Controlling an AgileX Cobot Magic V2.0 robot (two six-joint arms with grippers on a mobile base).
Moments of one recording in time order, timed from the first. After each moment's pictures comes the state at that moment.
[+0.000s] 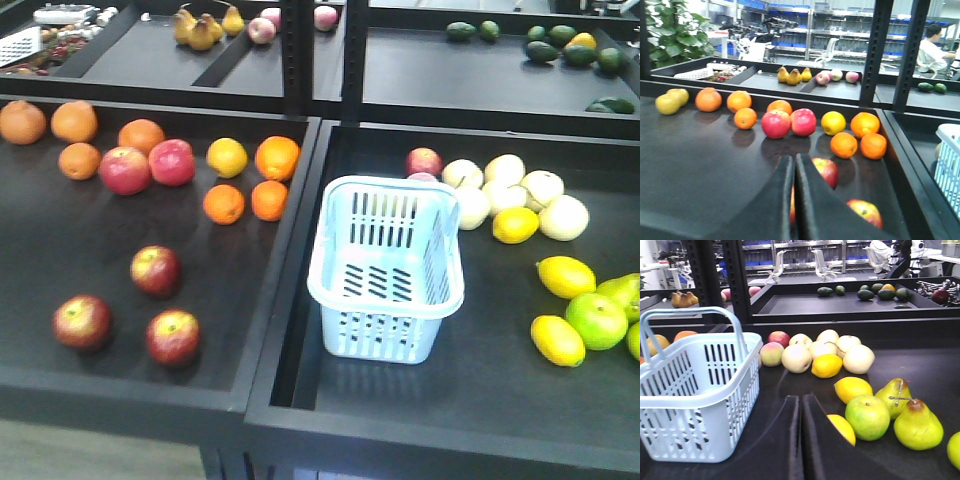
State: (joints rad) left arm 0.06 -0.01 0.02 -0.03 0.09 -0.08; right arm -0.04 -0.01 0.03 -0.07 0.16 0.10
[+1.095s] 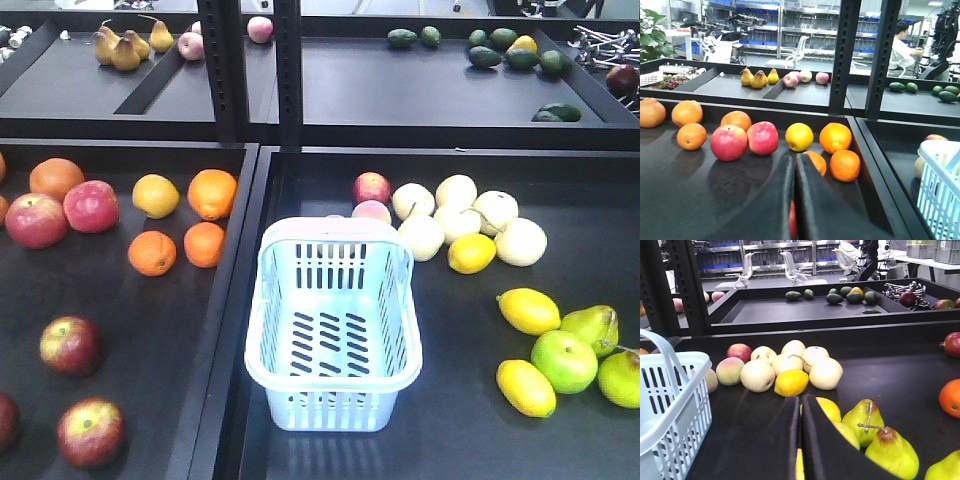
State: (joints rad) left arm 0.06 -0.01 0.02 -0.03 0.09 -0.08; right arm -0.04 -0.01 0.03 -0.07 0.16 0.10
